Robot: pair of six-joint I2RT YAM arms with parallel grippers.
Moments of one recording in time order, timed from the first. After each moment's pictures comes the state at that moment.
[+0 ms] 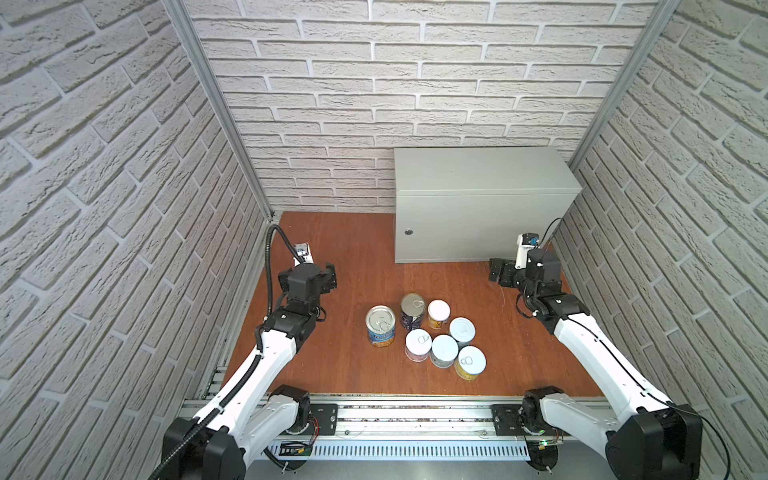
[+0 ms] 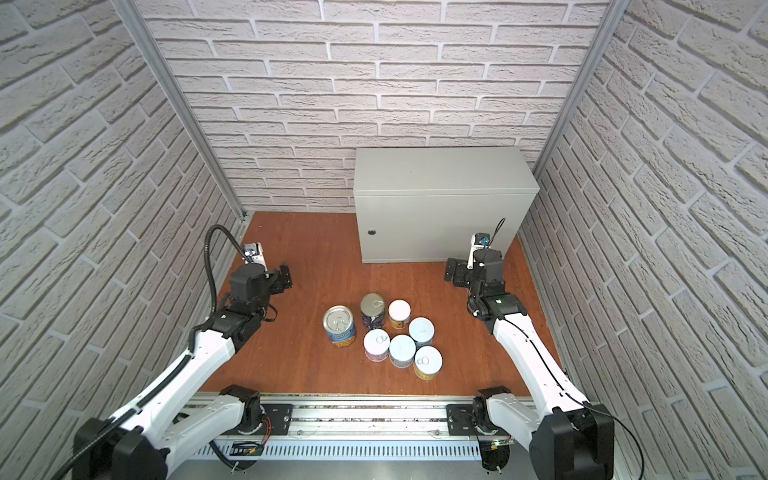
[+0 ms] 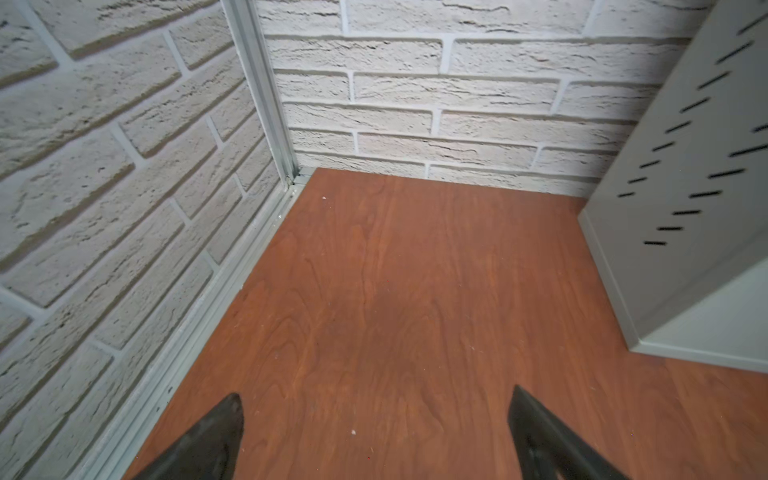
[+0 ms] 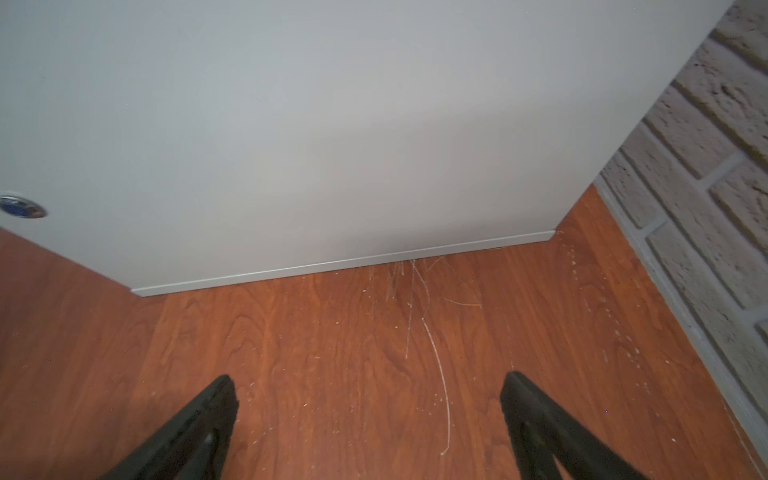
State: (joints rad) left arm -0.32 0.94 0.65 -0.16 -0.46 -0.20; right arm 0.09 1.07 0.84 -0.32 0.10 0.24
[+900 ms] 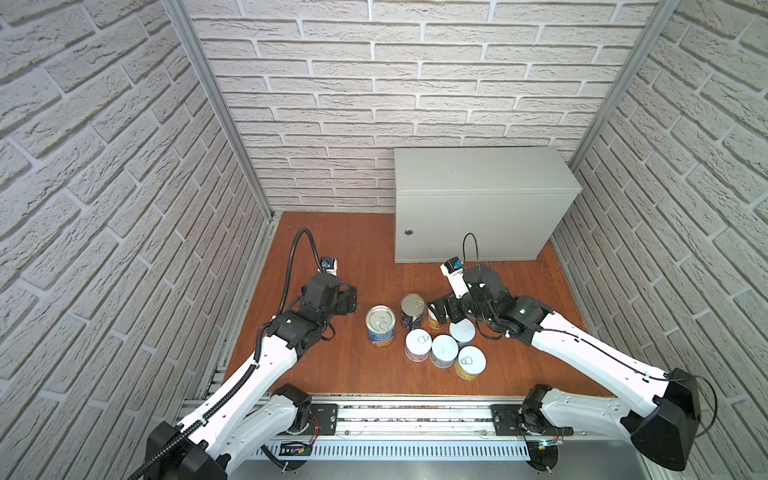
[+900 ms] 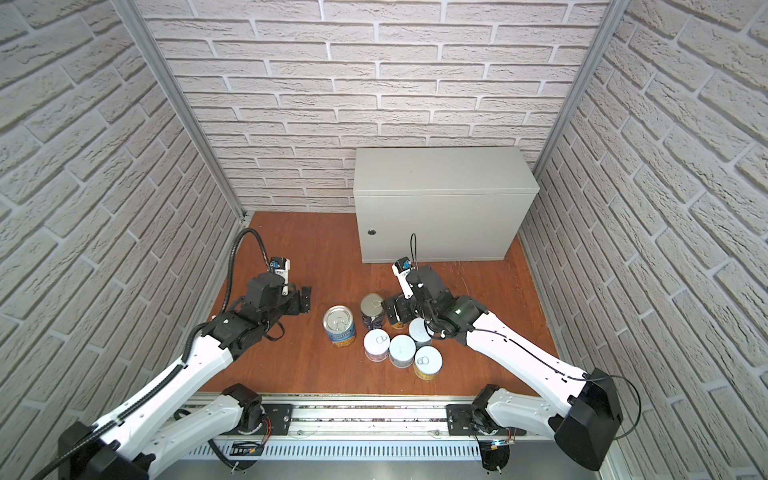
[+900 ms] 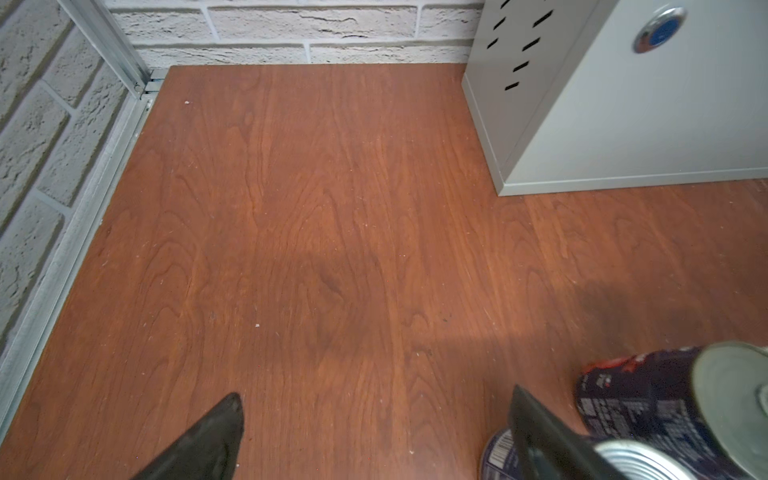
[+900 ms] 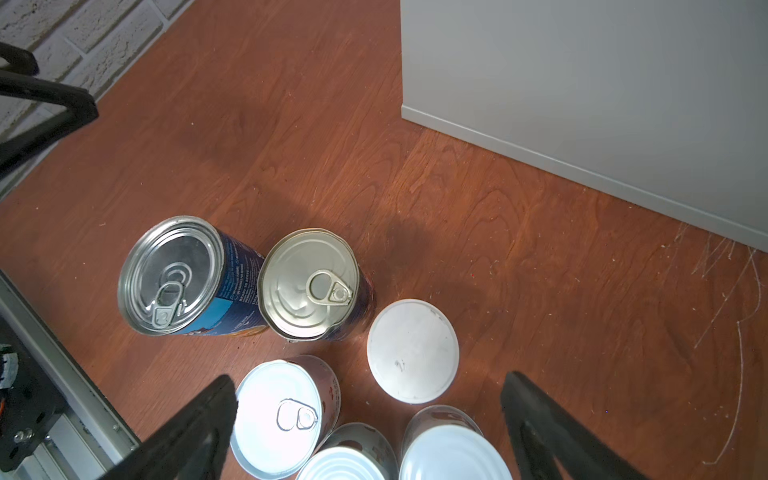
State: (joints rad) left arm -0.51 0.91 0.73 -0.49 -0.31 -0.29; right arm 0.68 1.16 0.93 -0.55 0.07 0.25
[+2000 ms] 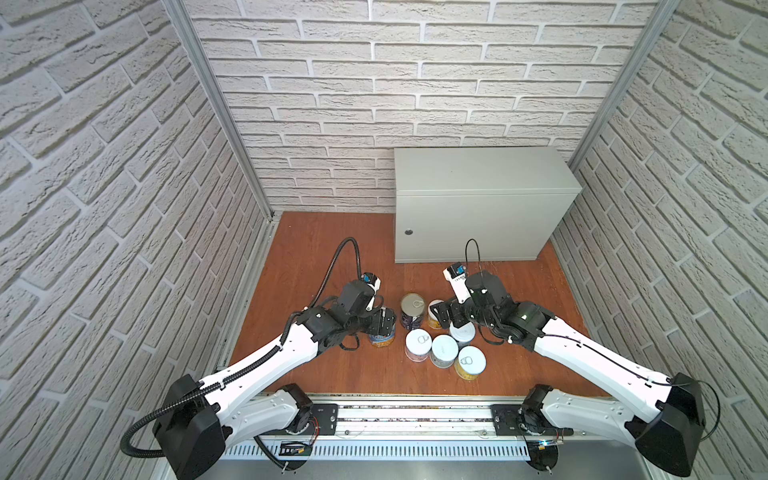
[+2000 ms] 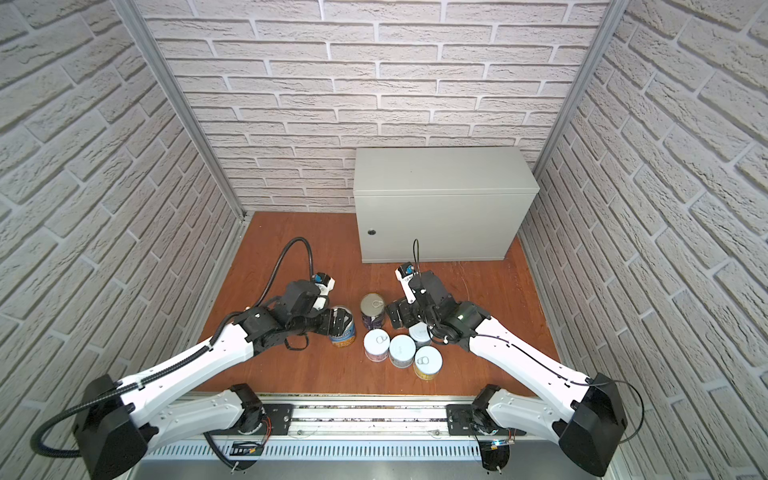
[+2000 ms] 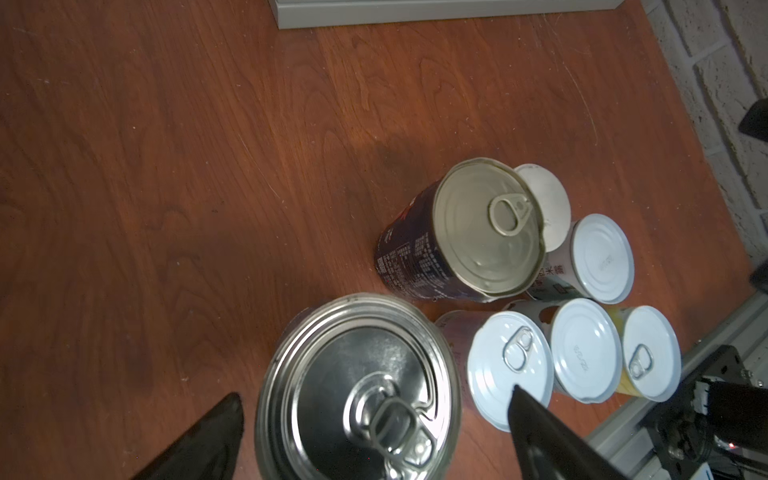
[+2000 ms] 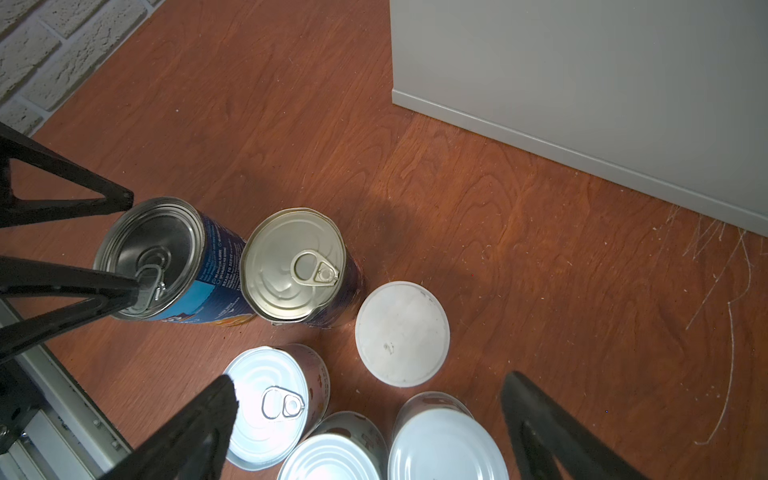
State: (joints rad) left arm -0.75 1.10 0.76 -0.51 0.01 -0.47; right arm 0.68 1.11 0.87 -0.53 0.09 0.25
